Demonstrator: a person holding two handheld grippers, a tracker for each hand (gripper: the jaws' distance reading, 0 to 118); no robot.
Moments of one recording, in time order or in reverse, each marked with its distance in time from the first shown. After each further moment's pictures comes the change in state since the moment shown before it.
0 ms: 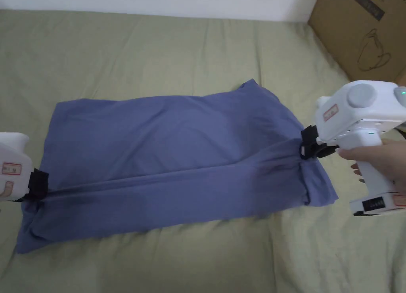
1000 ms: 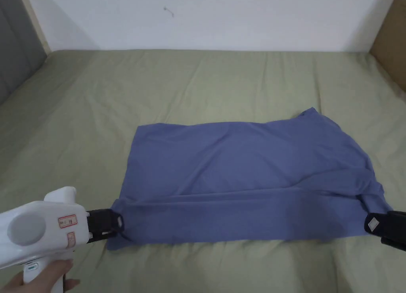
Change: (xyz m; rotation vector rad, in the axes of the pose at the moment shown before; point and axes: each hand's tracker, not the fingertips) left arm -0.043 -0.098 0.041 0.123 -0.114 0.430; right arm -0.035 -0.204 0.090 0.386 0.292 -0.233
